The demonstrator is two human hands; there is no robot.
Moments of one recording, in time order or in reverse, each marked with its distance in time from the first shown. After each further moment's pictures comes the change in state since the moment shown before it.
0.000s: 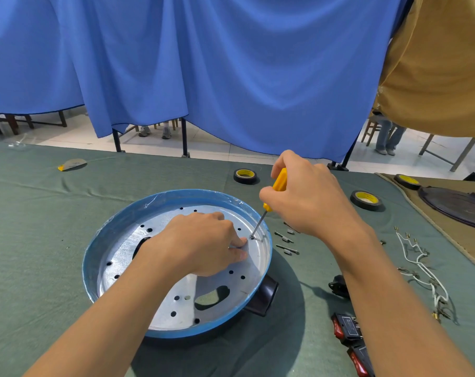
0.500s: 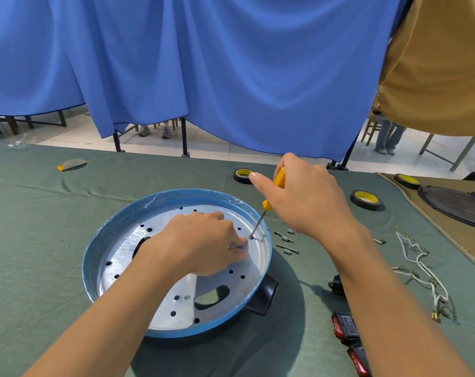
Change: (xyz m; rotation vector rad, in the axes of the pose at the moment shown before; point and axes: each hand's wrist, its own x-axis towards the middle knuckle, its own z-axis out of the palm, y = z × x) left_hand 0.001 -0.001 0.001 0.004 0.000 0.003; right_hand -0.001 -0.002 0.004 -0.037 0.056 0.015
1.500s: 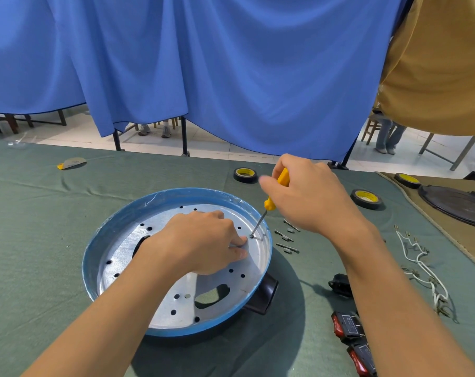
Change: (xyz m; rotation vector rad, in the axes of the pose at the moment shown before) left_hand 0.002 0.000 0.000 0.008 -0.016 0.003; right_hand 0.005 0.009 0.001 0.039 -0.038 -0.021
